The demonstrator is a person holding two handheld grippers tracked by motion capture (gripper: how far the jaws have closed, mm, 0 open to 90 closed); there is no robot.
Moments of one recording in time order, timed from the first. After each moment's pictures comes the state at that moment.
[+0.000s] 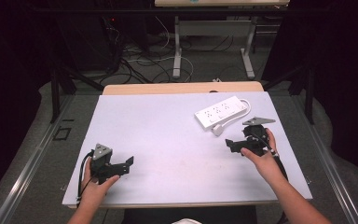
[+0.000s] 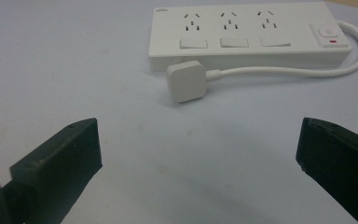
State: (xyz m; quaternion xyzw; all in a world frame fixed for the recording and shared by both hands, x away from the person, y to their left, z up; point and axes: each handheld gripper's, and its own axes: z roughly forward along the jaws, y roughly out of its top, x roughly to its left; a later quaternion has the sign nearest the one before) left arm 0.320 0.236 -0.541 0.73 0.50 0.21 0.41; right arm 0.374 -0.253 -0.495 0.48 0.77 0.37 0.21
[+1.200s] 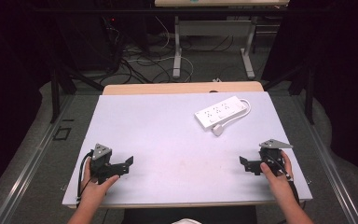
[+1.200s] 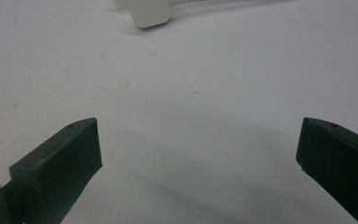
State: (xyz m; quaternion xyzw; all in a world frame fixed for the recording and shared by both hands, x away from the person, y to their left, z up) left arm 0.319 0.237 -0.540 0.73 0.50 0.20 0.41; right arm 0.330 -0.299 -0.548 0.51 0.74 0.38 0.22
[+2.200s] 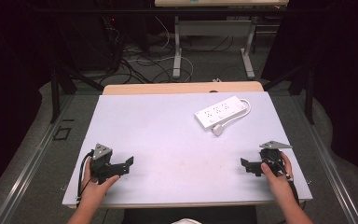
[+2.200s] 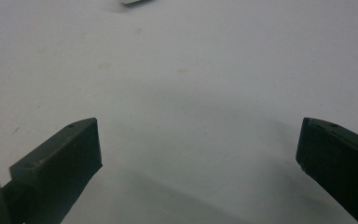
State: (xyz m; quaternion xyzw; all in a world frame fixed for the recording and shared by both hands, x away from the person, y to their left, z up) left arm 0.320 0.236 -0.541 0.74 0.50 0.20 0.41; right arm 0.335 -0.306 -0.562 0.52 0.74 0.37 0.20
